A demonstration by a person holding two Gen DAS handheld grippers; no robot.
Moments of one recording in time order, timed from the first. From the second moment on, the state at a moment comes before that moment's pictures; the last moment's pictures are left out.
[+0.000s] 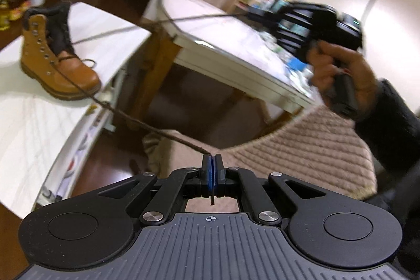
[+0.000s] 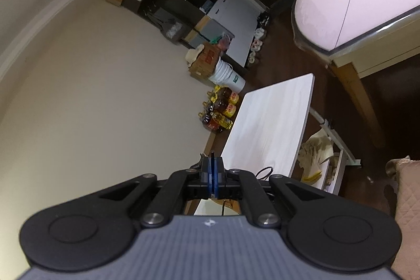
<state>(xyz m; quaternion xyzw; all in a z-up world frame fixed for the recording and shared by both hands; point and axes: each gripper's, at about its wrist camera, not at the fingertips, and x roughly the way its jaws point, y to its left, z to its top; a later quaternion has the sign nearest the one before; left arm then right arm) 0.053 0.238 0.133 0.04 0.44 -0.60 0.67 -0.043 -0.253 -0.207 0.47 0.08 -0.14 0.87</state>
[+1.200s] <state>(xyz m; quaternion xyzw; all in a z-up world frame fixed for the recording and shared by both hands) -0.193 0.120 0.169 0.01 0.41 -0.35 0.84 -0.206 -0.307 -0.203 0.27 0.25 0.03 0.93</state>
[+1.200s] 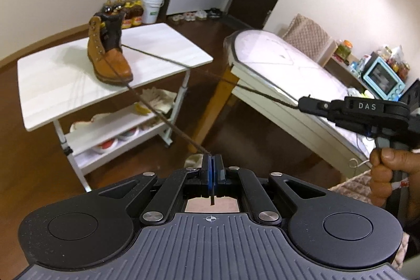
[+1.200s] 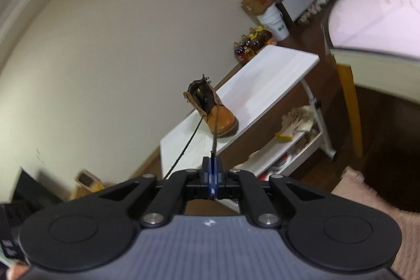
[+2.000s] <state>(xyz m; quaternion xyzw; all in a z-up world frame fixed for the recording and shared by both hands) -0.206 0.112 0.146 0.01 0.44 -0.24 0.87 -0.183 -0.231 -0.208 -0.06 0.32 0.04 0.94</state>
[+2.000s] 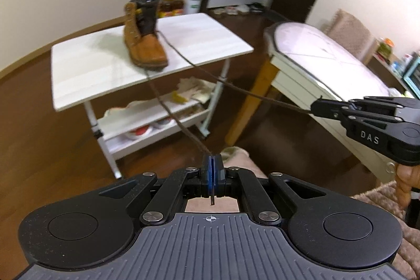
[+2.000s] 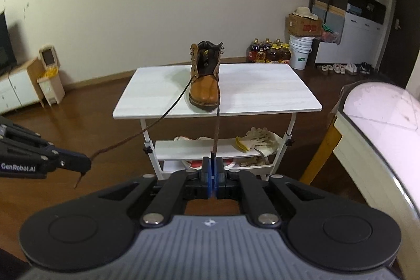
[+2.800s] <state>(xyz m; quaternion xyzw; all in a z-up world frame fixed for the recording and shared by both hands) -0.152 0.135 0.166 0.02 0.39 -0.21 0.90 -0.151 -0.254 -0.179 -0.01 0.29 0.03 0.96</state>
